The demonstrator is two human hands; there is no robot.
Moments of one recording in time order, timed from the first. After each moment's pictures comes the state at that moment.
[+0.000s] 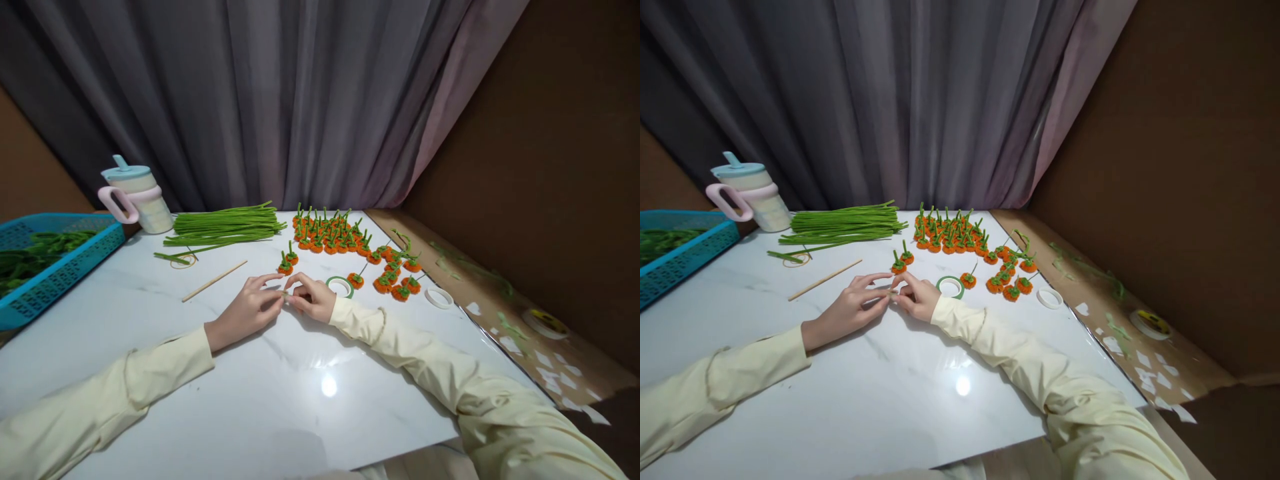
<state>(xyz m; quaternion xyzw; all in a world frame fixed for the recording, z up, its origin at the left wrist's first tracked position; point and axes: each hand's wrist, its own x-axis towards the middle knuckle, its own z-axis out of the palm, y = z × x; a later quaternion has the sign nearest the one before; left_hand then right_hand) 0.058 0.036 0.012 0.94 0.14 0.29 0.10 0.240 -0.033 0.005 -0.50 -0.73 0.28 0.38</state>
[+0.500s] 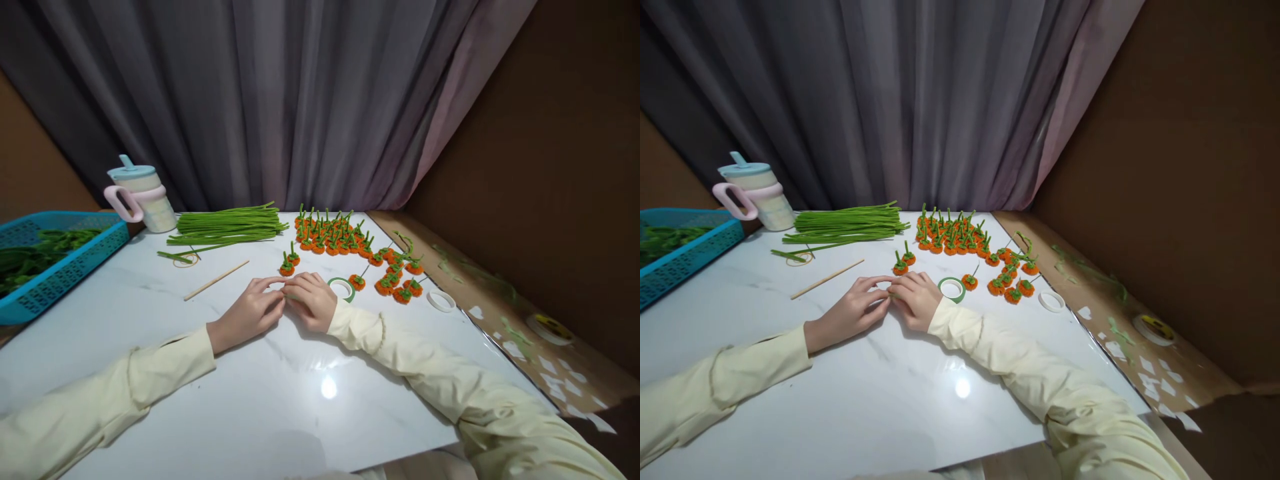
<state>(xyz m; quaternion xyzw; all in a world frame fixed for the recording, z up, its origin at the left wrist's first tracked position) 0.058 0.032 0.014 0.95 0.13 0.28 0.07 0.237 -0.034 0.005 -0.45 -0.83 -0.08 0.31</state>
